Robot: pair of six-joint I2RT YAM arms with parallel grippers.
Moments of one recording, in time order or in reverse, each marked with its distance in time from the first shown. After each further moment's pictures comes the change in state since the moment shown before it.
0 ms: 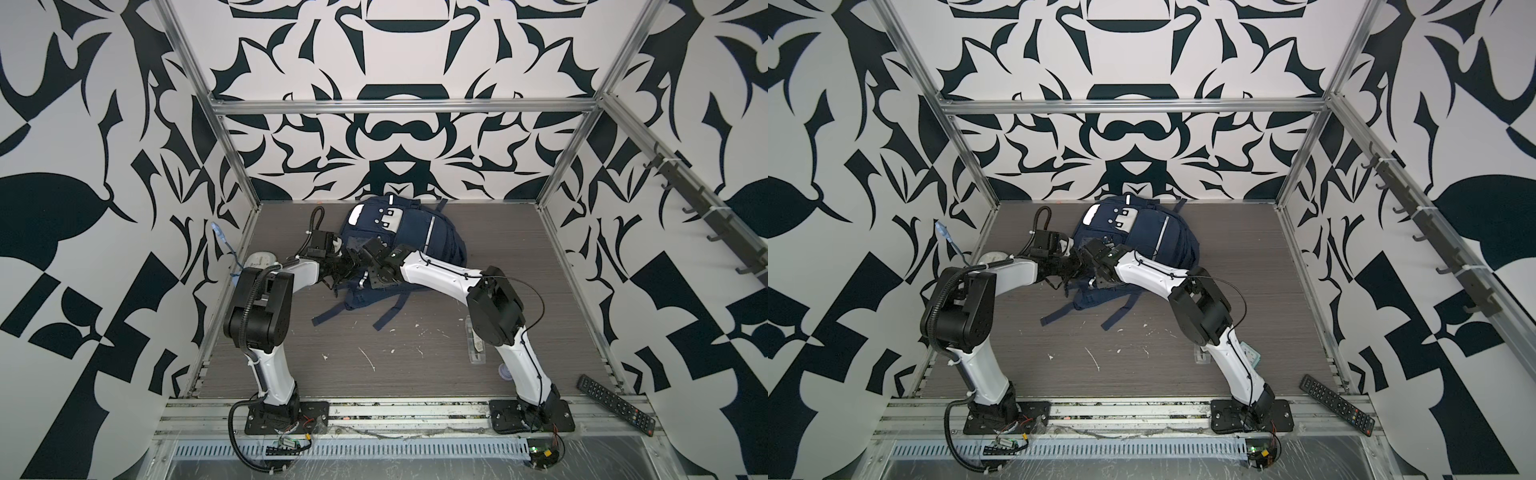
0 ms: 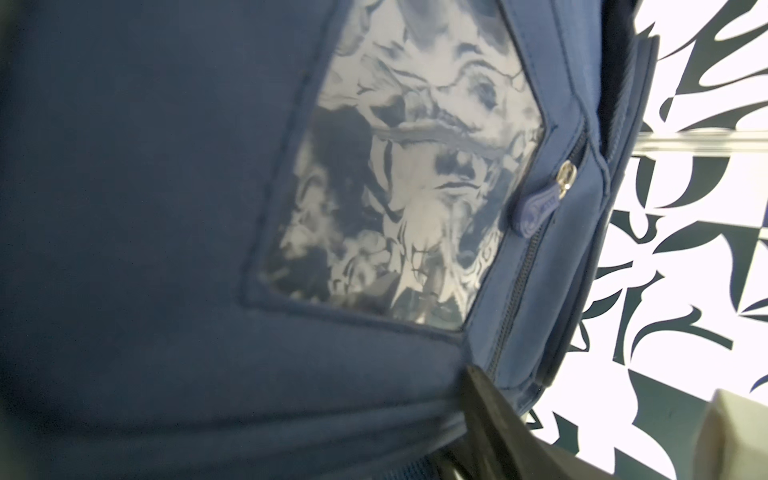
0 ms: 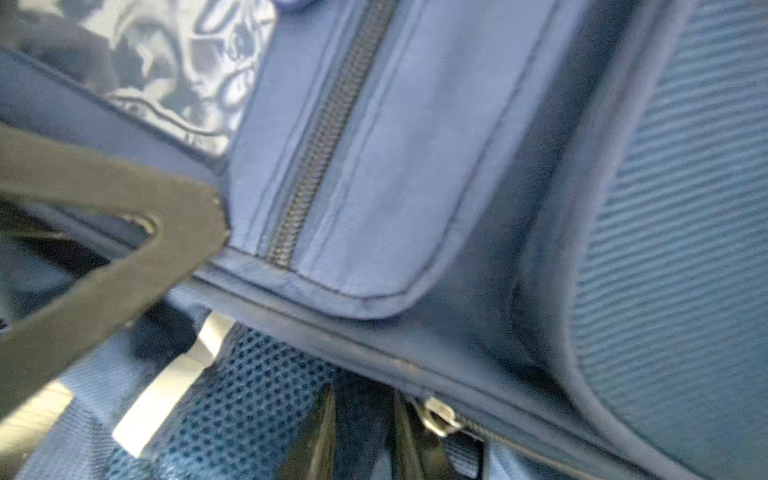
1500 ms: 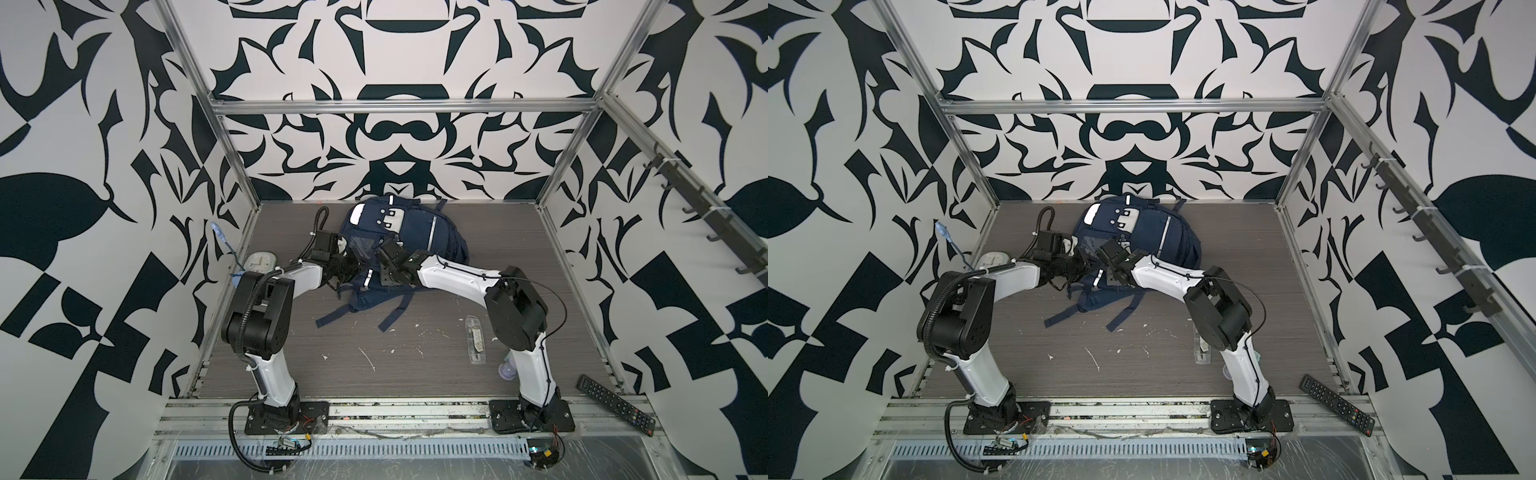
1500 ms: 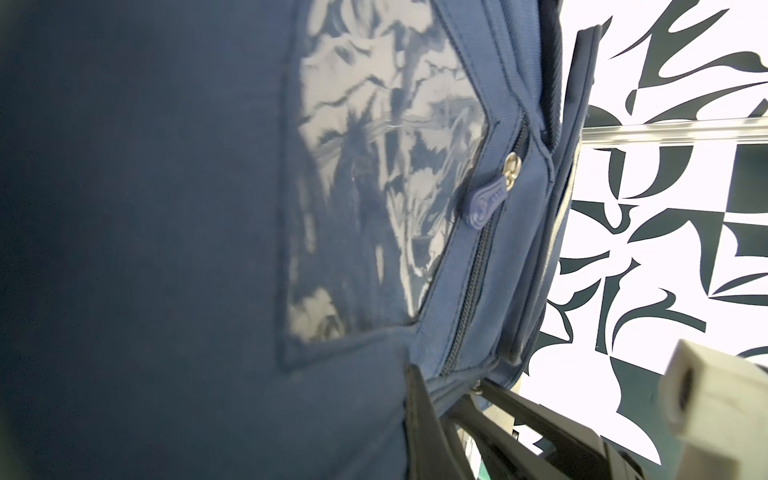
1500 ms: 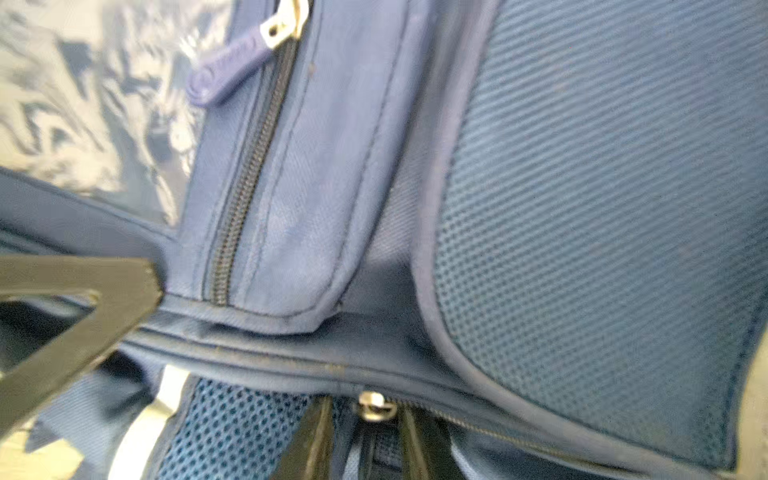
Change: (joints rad) left arm -0.056 -0.051 -0.037 0.067 -0.007 -0.048; right arm -0.044 -0.180 -0.304 0.275 0.007 0.092
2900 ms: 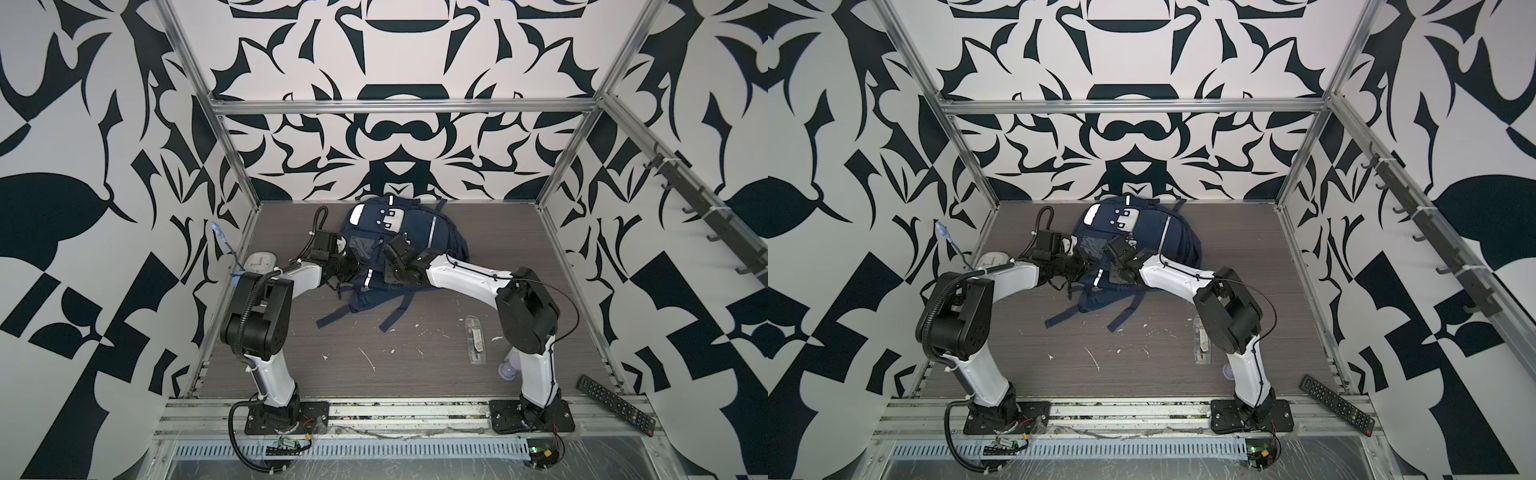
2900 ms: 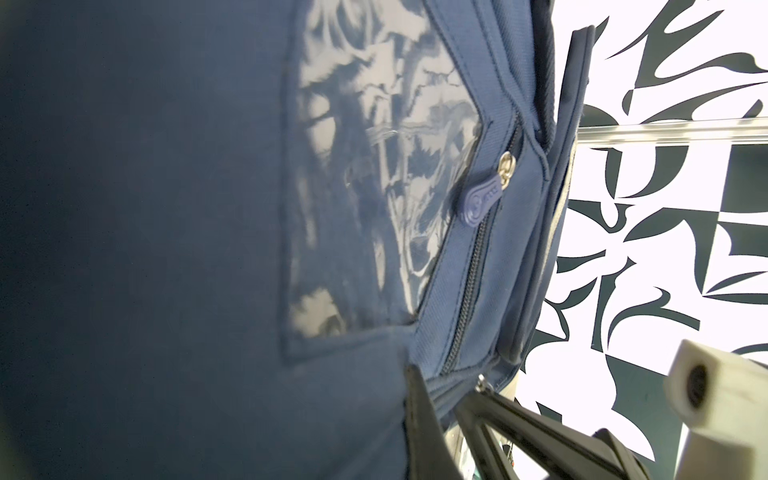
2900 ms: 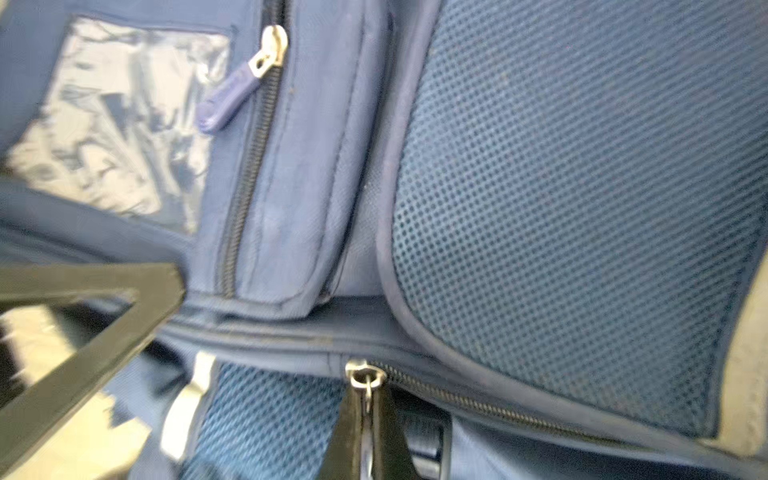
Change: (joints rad) left arm 0.014 -0.007 0.003 -0.015 0.013 0.004; right arm -0.035 -0.065 -0.040 0.012 -0.123 0.067
